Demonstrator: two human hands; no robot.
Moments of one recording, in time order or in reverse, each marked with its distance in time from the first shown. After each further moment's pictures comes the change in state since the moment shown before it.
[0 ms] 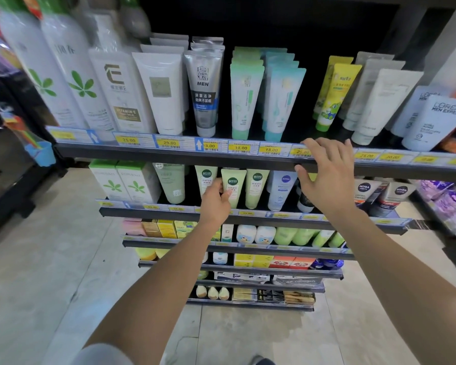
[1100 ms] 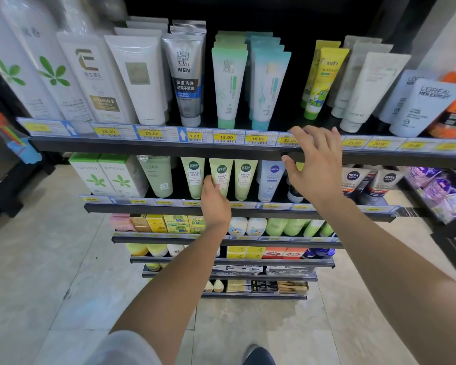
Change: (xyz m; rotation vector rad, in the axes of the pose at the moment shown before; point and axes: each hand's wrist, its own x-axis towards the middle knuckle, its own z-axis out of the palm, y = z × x) left_hand -0.011 -0.005 0.051 -0.024 0.268 -0.112; right_hand -0.003 0.001 0.000 -0.004 0.021 -0.011
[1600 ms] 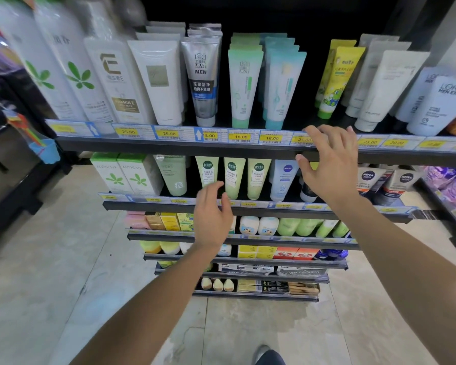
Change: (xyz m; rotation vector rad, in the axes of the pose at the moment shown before) left_hand -0.034 -0.002 -0.072 0.119 0.070 0.411; right_hand -0.001 0.000 0.002 -0.013 0.016 -0.006
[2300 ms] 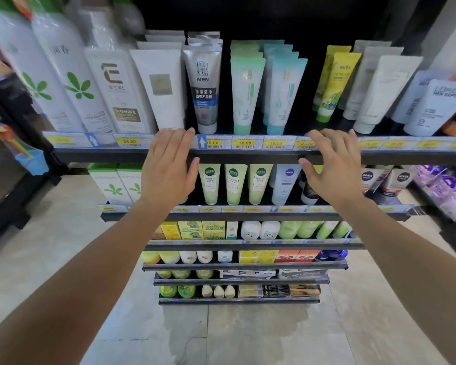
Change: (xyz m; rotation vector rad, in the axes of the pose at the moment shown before) left_hand 0.120 -0.015 -0.097 0.567 0.105 0.676; right_hand 0.000 0.001 0.000 -0.047 -0.029 0.002
